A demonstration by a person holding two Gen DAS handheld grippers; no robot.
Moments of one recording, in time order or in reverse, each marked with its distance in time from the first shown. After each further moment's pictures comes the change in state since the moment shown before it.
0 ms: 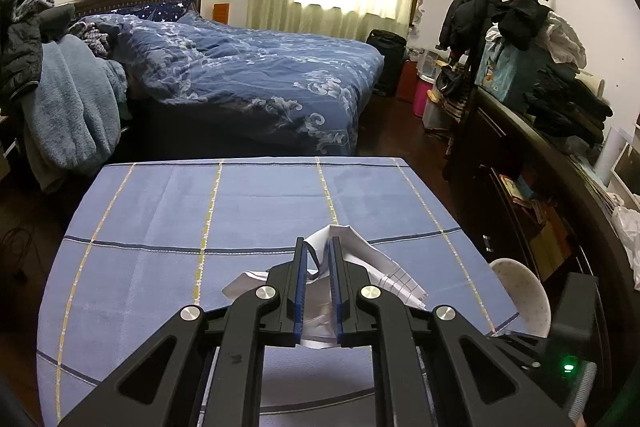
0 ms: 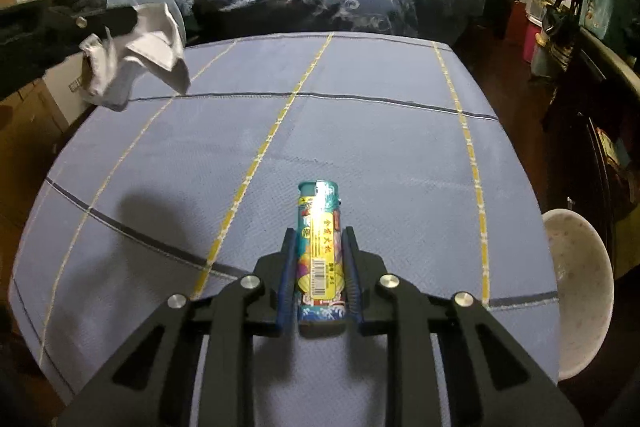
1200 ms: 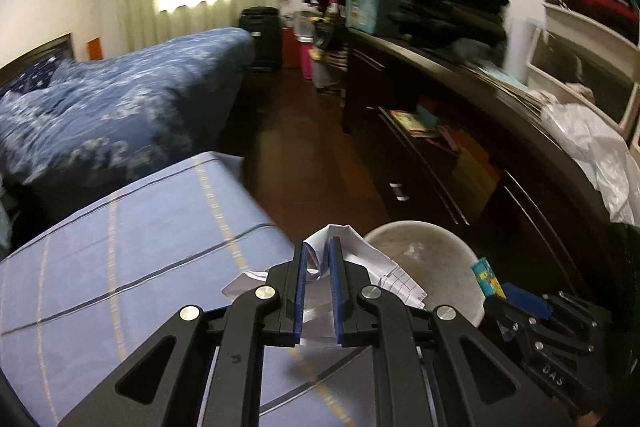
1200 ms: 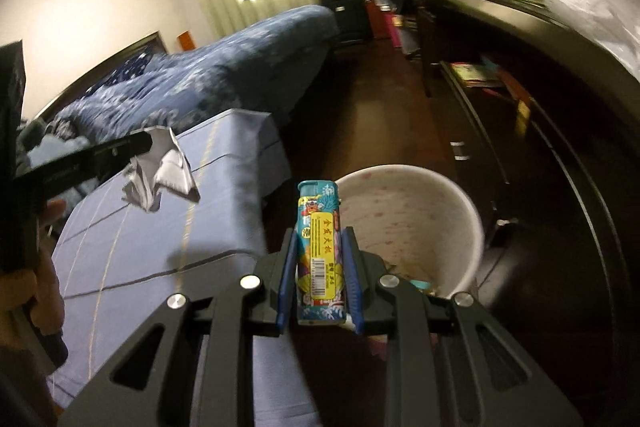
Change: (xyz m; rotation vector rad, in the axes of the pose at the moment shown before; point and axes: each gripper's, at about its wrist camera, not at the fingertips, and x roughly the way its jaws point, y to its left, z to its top) left arm 0.061 -0.237 -0.014 0.371 0.084 -0.262; right arm -0.119 -0.217 -0.095 0.494 -0.232 -0.173
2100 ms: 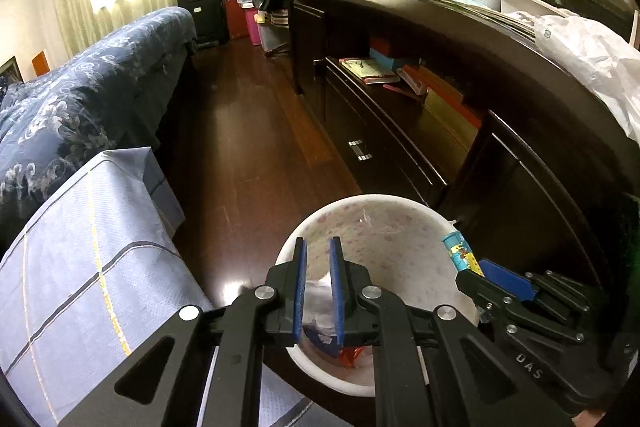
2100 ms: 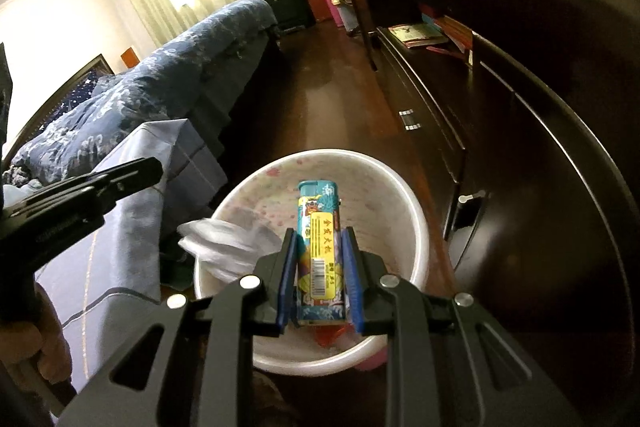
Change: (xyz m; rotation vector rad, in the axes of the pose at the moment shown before) left arm 0.105 -0.073 0.004 0.139 0.139 -0.088; right arm 0.064 -0.069 -0.003 0.145 0.048 -0.120
